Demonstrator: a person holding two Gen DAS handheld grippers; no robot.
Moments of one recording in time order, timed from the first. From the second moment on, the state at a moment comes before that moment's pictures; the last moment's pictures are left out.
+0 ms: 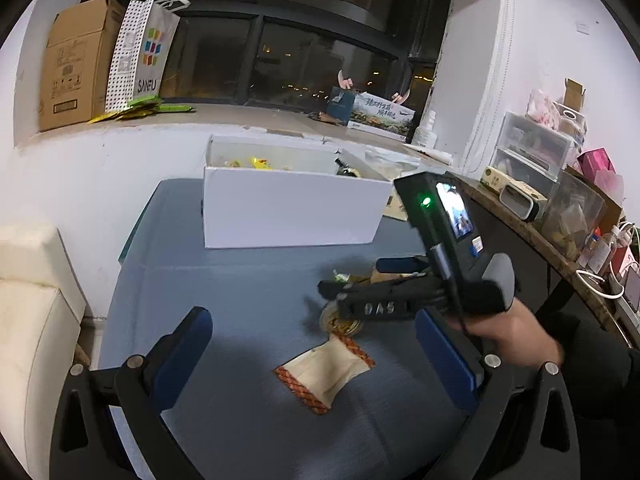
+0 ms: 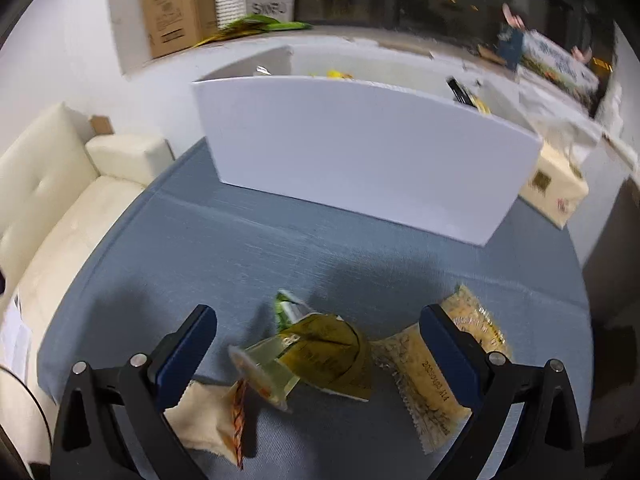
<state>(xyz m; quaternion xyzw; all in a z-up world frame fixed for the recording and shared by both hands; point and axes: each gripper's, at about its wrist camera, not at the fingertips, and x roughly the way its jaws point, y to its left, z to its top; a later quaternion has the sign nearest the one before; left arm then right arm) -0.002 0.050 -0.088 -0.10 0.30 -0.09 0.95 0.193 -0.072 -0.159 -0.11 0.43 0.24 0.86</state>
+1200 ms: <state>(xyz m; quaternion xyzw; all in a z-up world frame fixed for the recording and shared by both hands) 0.075 -0.002 -0.170 0.02 0.45 -0.21 0.87 0.158 -0.253 -0.106 0.23 0.36 0.36 0.83</state>
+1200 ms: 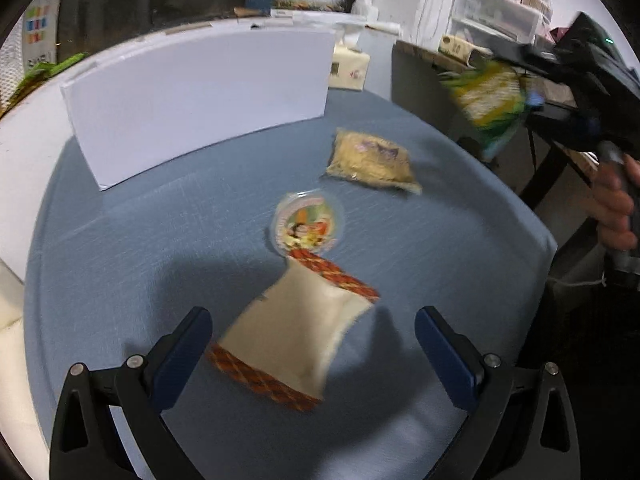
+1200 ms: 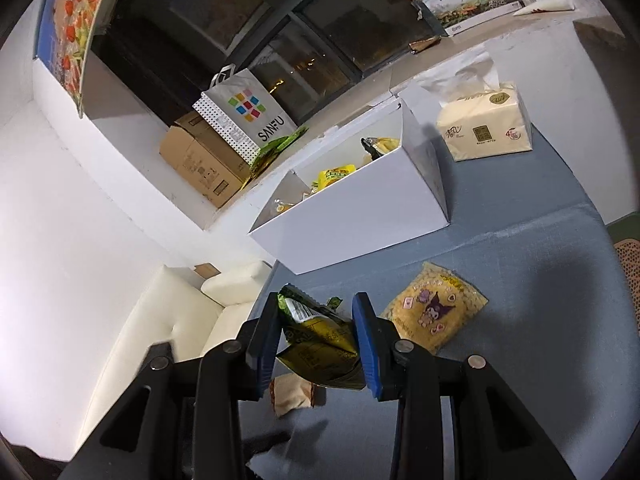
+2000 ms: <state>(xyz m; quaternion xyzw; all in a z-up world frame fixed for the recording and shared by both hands) 0.102 0.054 -0.037 -0.07 0.26 -0.17 0.95 0.176 -0.231 -0.074 0.20 0.33 0.37 0.84</state>
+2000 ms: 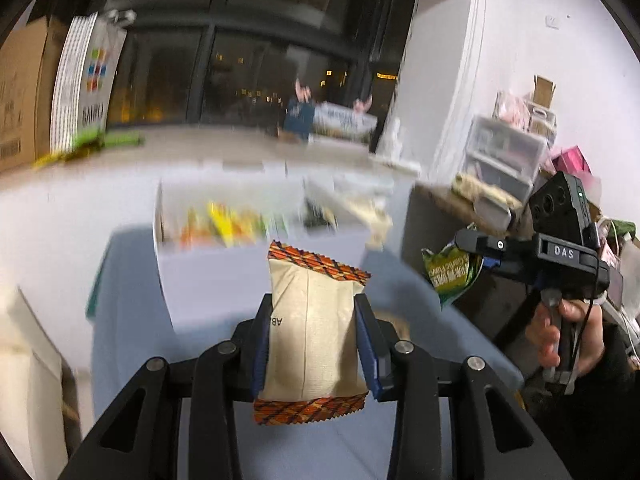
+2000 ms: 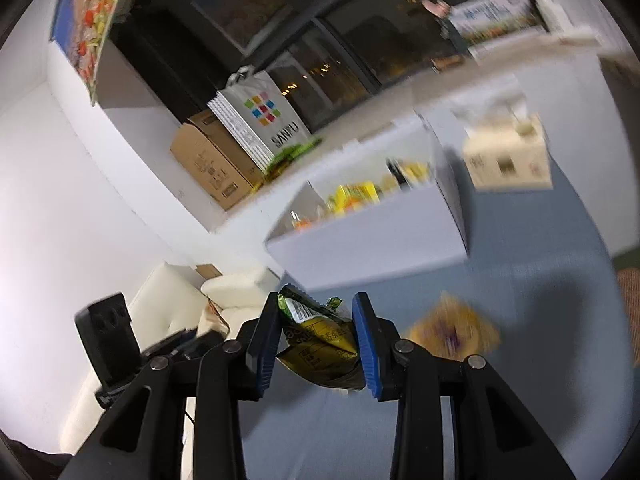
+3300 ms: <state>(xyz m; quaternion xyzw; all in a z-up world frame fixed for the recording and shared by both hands) 0.191 0.079 0.023 -0.01 0.21 -0.04 0.98 0.304 -0.096 0.027 -0.11 0.24 0.25 0.93</state>
